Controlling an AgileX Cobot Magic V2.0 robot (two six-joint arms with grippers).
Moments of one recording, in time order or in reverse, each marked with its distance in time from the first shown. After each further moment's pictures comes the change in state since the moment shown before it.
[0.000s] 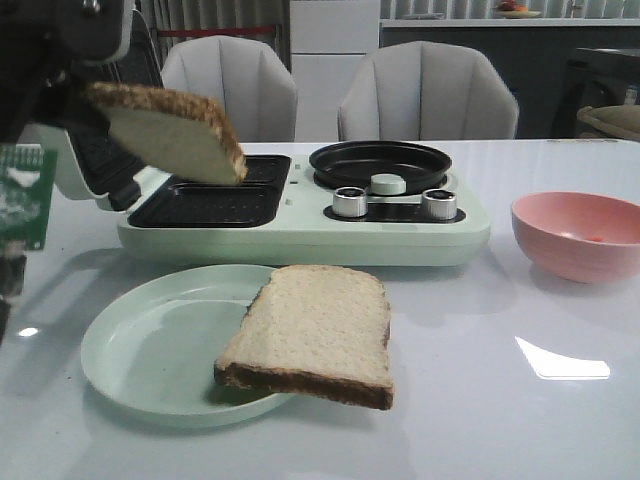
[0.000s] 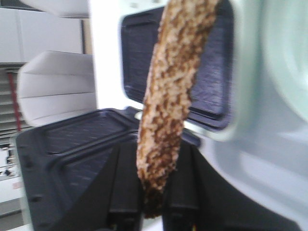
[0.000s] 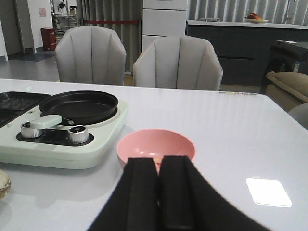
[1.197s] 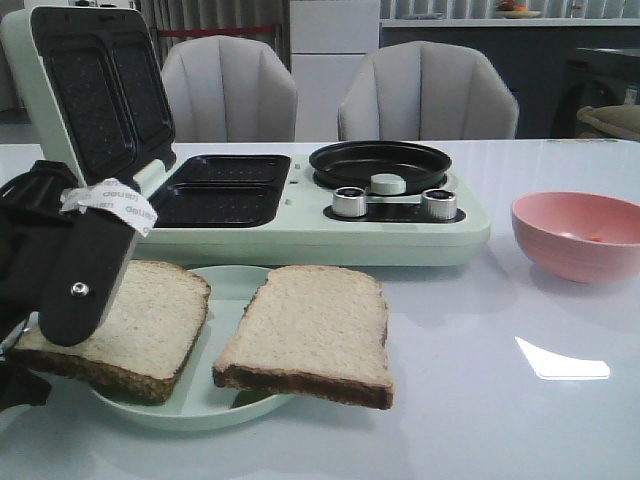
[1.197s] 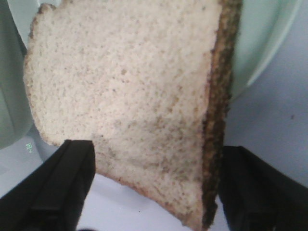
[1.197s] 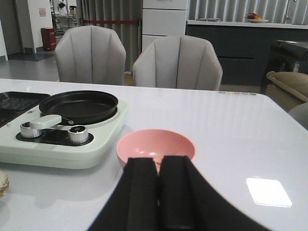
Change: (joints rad) left arm -0.059 0.179 0.253 -0.050 -0.001 0.000; right arm 0.000 0.000 0.000 0.000 0.000 0.000
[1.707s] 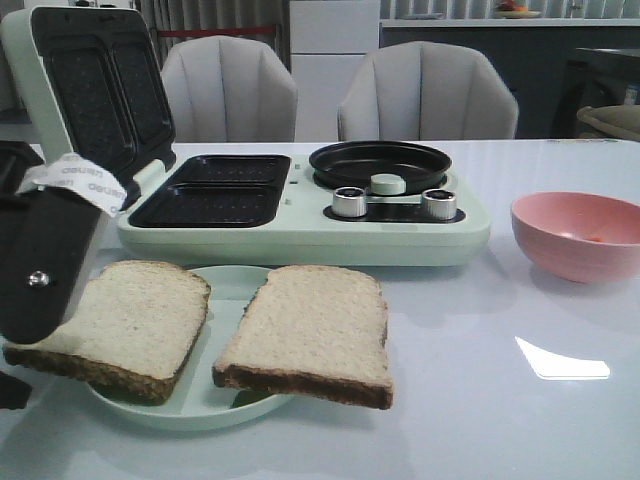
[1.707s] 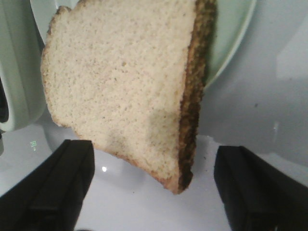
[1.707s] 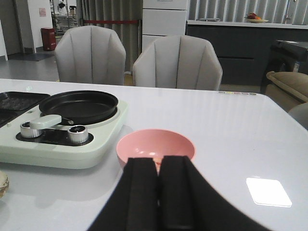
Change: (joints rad) left arm -0.061 -0.120 0.060 -0.069 0.041 0.000; right arm 0.000 0.000 0.000 0.000 0.000 0.000
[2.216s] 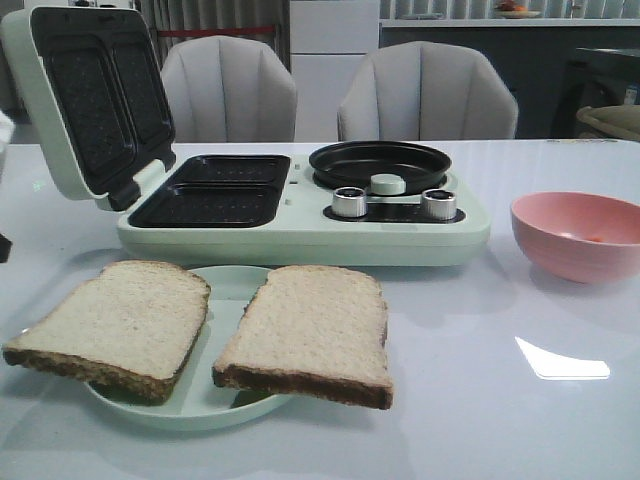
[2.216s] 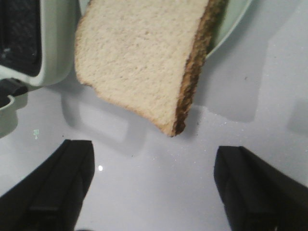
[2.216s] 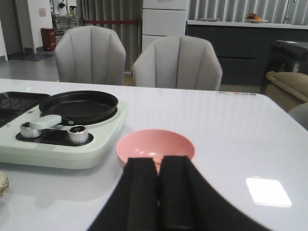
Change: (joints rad) left arm -0.020 -0.238 0.112 -0.101 0.027 0.000; right arm 0.000 0.000 0.000 0.000 0.000 0.000
